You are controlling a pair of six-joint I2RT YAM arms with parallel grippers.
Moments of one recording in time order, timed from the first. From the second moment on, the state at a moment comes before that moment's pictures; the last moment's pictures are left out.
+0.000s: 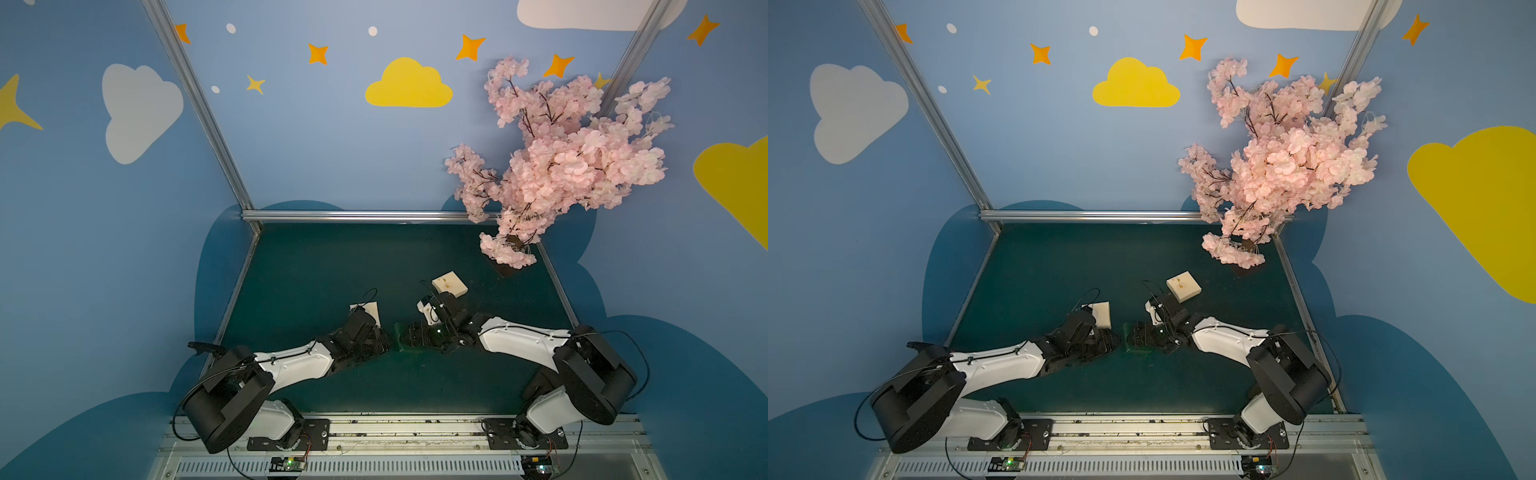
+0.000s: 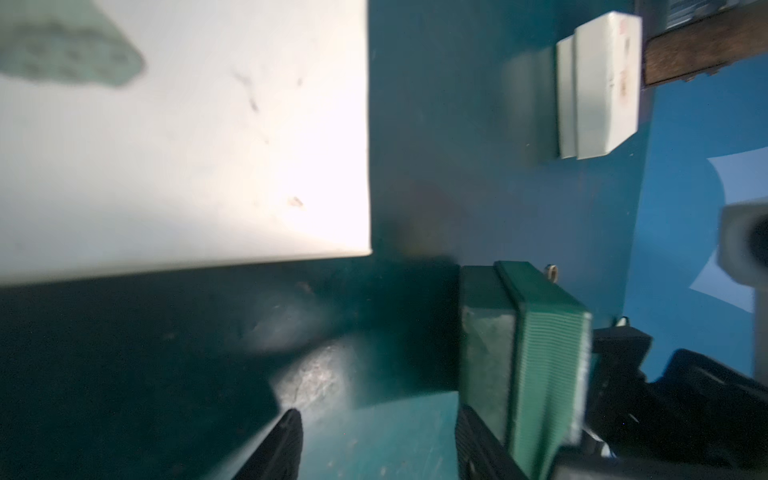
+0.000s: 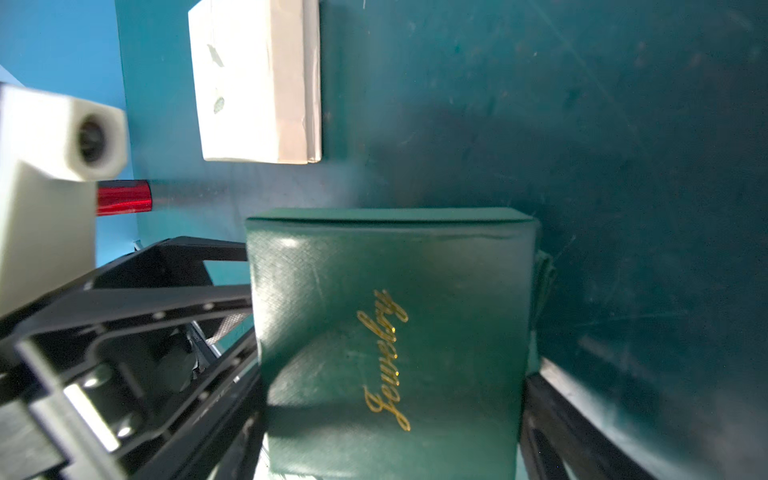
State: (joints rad) left arm -0.73 1.36 0.50 0.06 0.14 -1.05; right arm 0.78 1.53 0.76 -0.17 -0.38 0.72
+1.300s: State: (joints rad) left arm -0.77 1.39 0.49 0.04 0.10 -1.08; right arm 0.75 1.52 0.71 -0.08 -0.48 0.82
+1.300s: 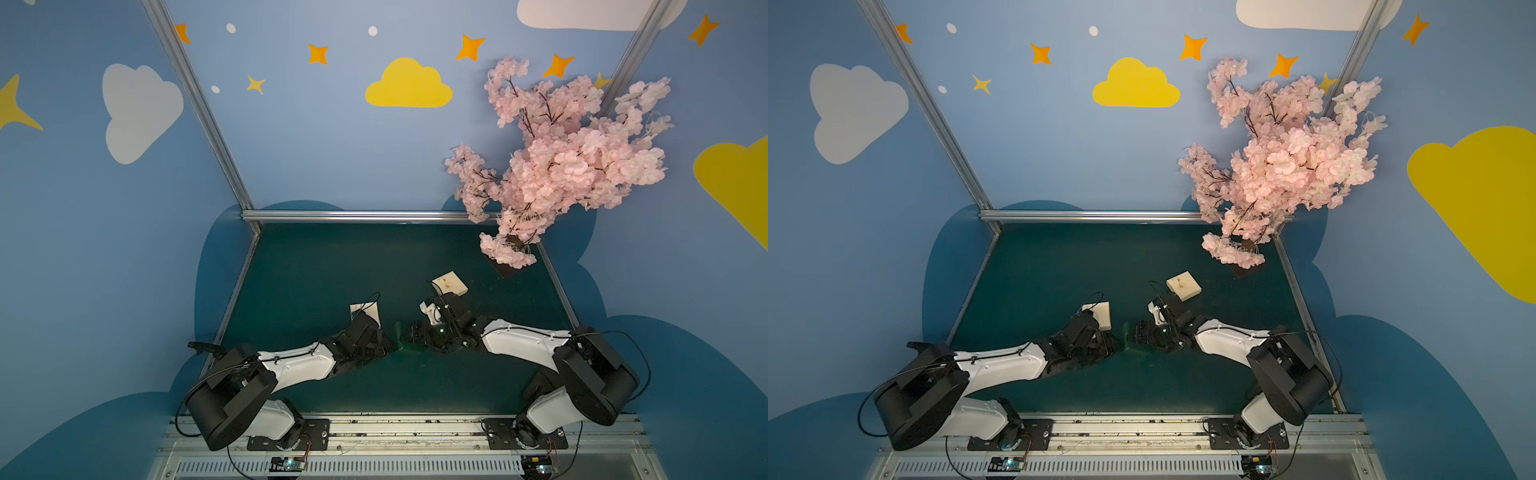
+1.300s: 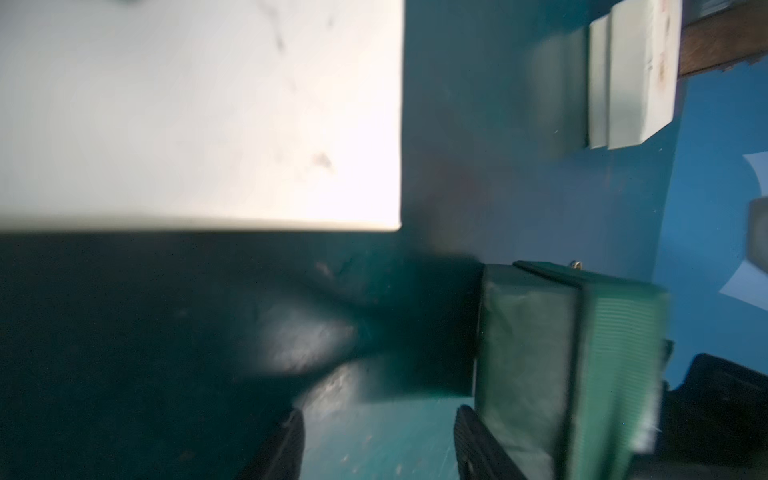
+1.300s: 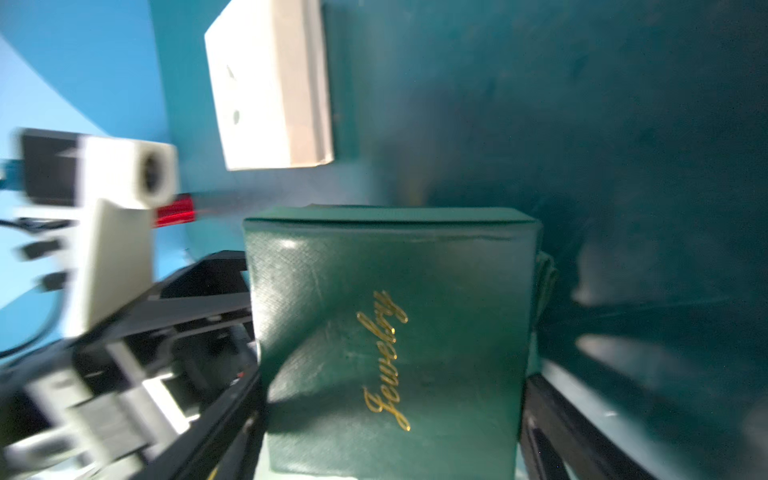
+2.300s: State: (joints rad) left arm -0.78 1.13 0.45 -0.06 0.04 -1.07; right arm 0.76 1.47 0.69 -0.10 -0.46 0.81
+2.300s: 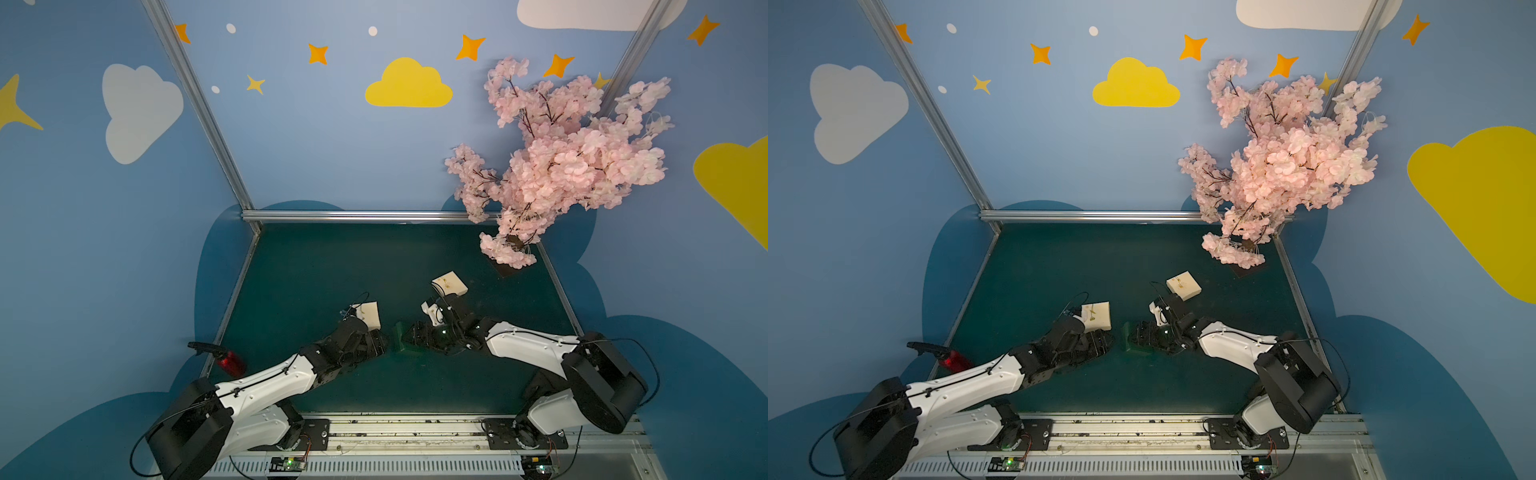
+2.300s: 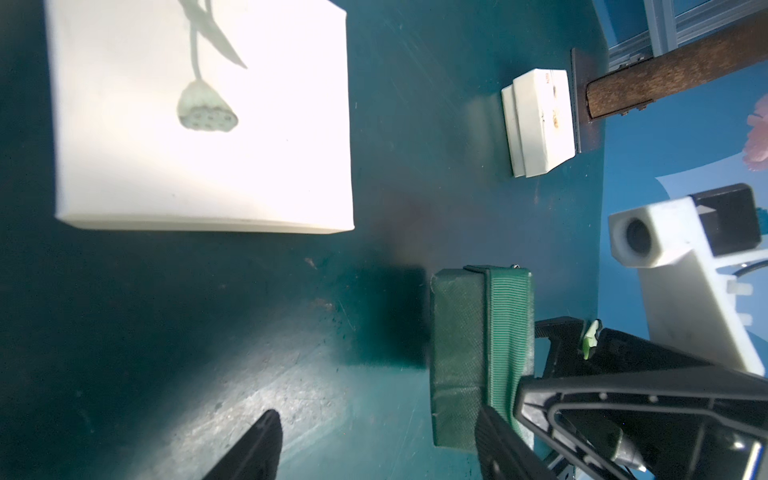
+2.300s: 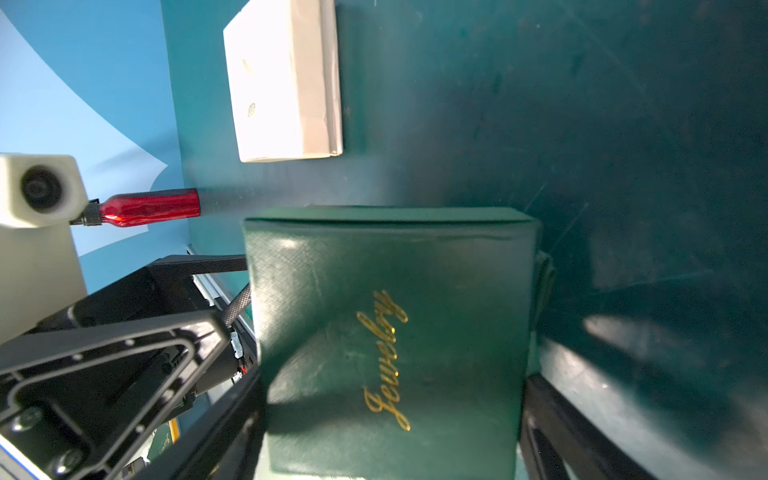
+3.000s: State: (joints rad) left arm -0.78 1.21 0.45 0.03 0.06 -1.08; right arm 0.76 1.48 0.65 -0.01 -0.51 0.82
